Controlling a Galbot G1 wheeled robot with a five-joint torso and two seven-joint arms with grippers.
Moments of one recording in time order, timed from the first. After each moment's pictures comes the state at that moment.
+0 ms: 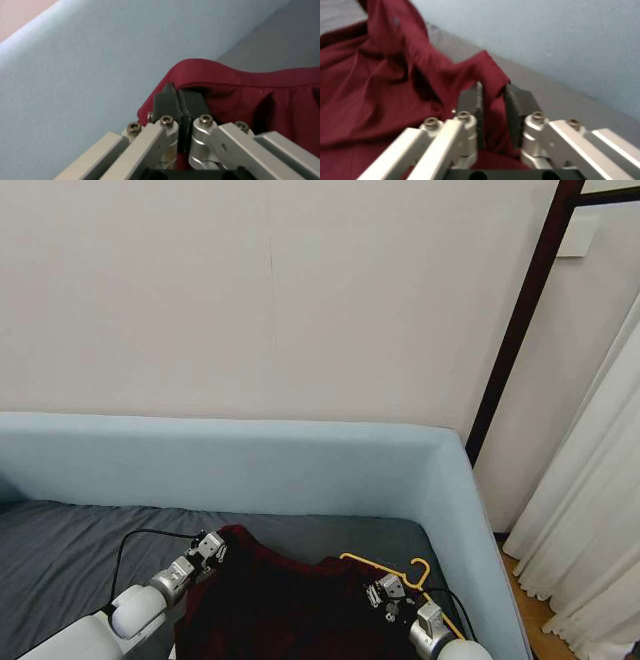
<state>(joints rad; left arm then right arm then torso) 0.75 -0.70 0.26 -1.35 -0.38 -0.17 -0.07 -0.97 0.86 -0.28 1.54 0.48 0.15 0.02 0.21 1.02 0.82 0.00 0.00</state>
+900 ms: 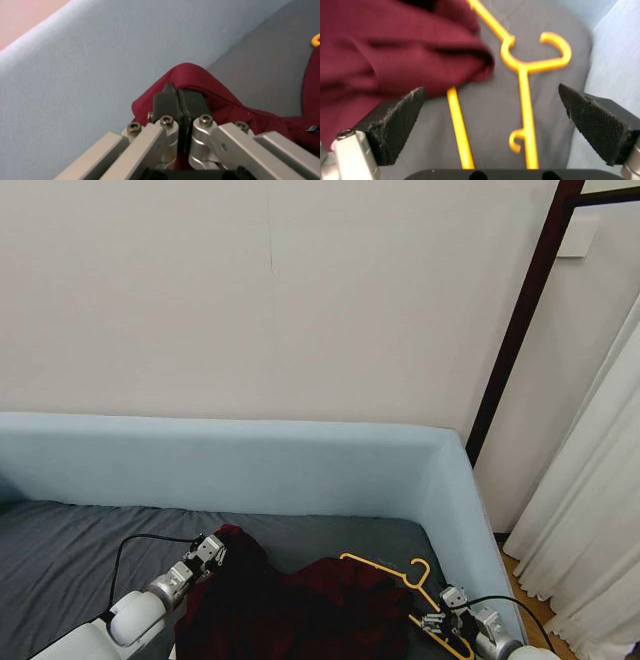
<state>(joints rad) 0.82 -0.69 0.21 -1.41 -0.34 -0.19 -0.07 -1.01 0.77 -0.14 1.36 0.50 -0.04 -0.10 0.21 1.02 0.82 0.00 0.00</state>
